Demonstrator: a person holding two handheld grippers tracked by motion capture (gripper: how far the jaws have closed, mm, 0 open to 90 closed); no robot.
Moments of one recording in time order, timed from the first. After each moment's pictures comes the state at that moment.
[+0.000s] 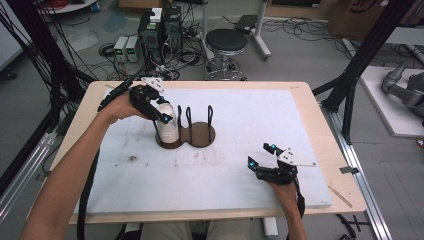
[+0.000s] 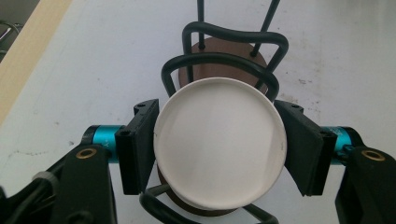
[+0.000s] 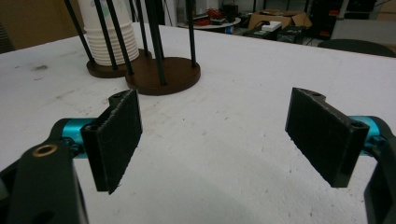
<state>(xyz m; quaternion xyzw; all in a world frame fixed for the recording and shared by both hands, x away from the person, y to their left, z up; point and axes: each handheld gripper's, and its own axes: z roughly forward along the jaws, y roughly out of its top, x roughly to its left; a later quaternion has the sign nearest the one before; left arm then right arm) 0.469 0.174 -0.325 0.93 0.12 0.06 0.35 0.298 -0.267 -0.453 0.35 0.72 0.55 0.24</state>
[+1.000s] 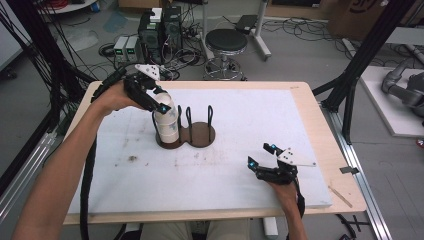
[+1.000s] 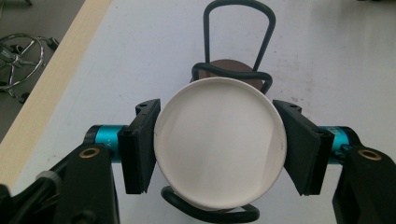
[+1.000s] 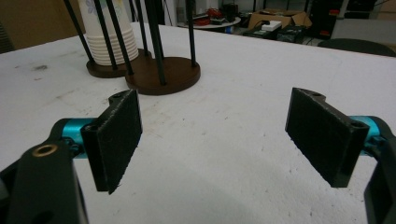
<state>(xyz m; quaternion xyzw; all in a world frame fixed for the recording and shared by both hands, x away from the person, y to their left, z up) 0.463 0.176 -0.284 0.92 0.12 0.08 0.36 0.299 -0.267 -0.453 0.35 0.72 0.55 0.24</state>
